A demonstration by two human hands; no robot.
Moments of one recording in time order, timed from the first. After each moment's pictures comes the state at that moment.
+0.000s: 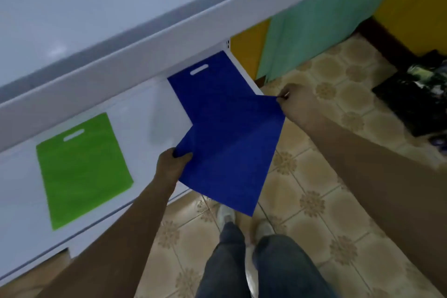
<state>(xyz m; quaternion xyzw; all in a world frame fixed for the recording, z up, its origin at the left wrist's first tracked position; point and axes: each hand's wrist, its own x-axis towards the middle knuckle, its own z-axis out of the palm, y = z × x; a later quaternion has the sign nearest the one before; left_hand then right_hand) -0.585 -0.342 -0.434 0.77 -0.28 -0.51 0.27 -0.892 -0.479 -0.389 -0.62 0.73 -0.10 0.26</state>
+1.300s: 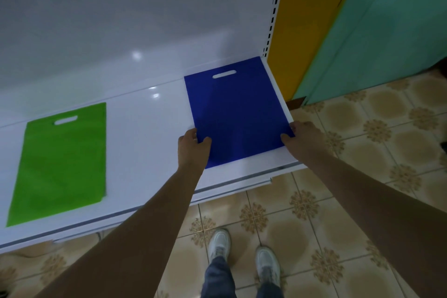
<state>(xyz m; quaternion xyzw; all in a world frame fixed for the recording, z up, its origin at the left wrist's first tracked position) -0.635 -0.464 -0.533 0.84 -0.27 -0.35 0.30 -0.875 -0.555 -0.515 -0.68 0.66 0.01 0.32</state>
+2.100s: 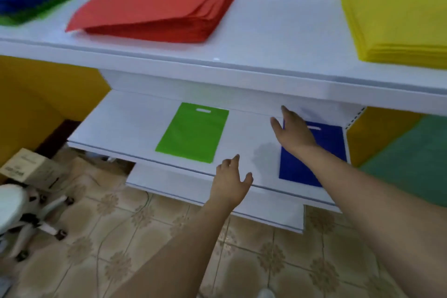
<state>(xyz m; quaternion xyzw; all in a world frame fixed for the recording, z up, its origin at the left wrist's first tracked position) -0.622 -0.242 -0.355 0.88 -0.35 -0.21 0.25 -0.686 -0.435 -0.299 -0.86 0.40 -0.07 0.30</state>
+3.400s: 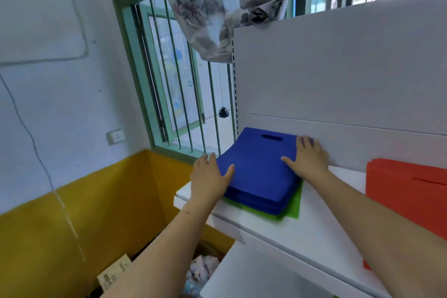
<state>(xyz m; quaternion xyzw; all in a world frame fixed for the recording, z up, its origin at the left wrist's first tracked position) -0.040 -0.011 -0.035 0.94 -0.20 0.14 0.23 -0.092 -0.282 -0.042 -0.94 0.28 -0.16 0.08</state>
